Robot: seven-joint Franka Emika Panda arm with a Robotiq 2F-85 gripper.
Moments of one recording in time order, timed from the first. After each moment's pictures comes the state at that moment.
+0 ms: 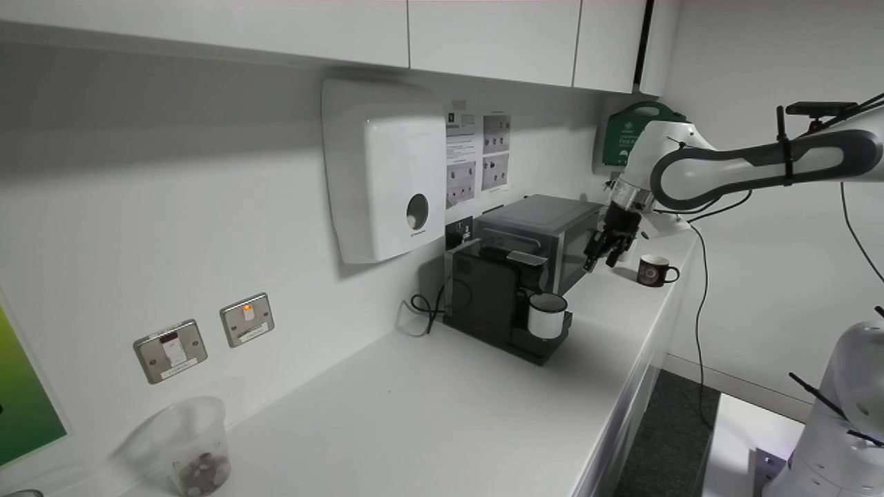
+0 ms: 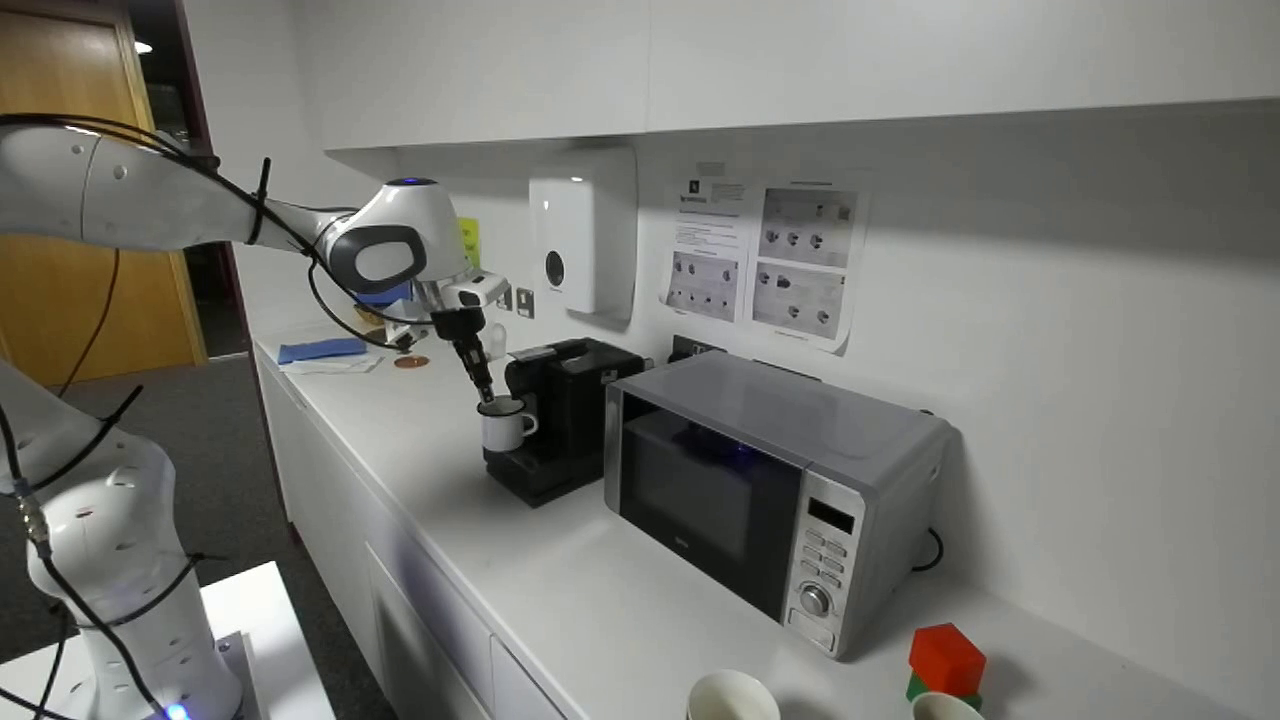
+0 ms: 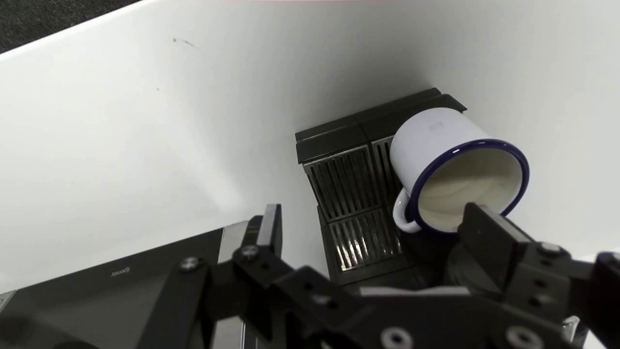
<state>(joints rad) -0.08 -0.52 -0.02 -2.40 0.05 2.16 0.17</state>
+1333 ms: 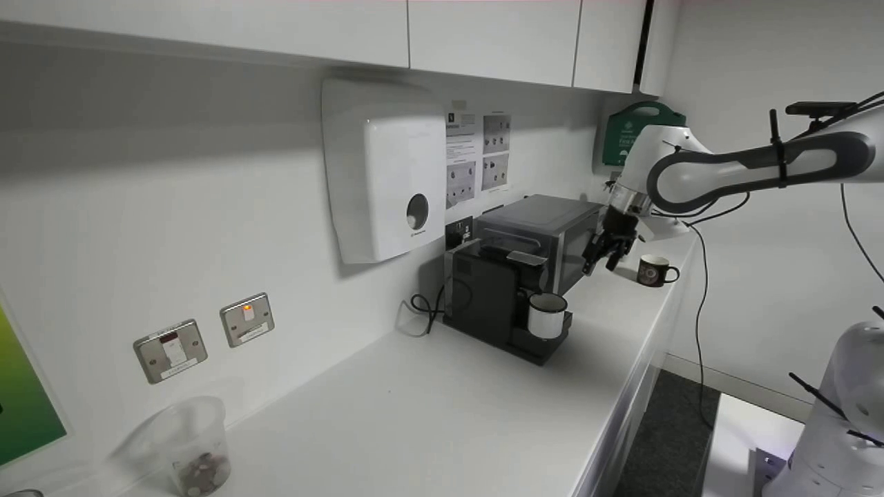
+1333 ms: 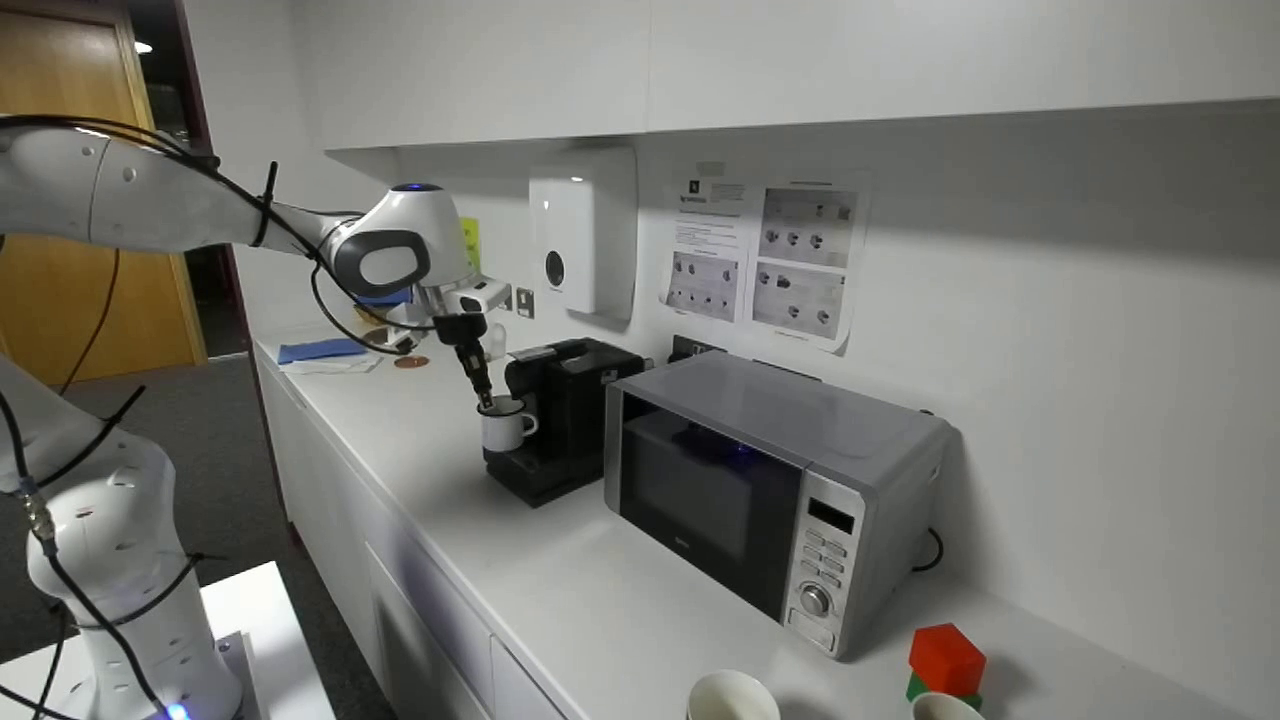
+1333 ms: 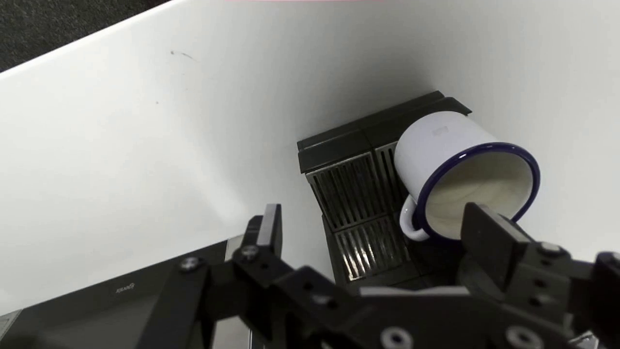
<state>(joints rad) -0.08 -0.50 -0.02 -2.41 0.05 2.16 0.20</state>
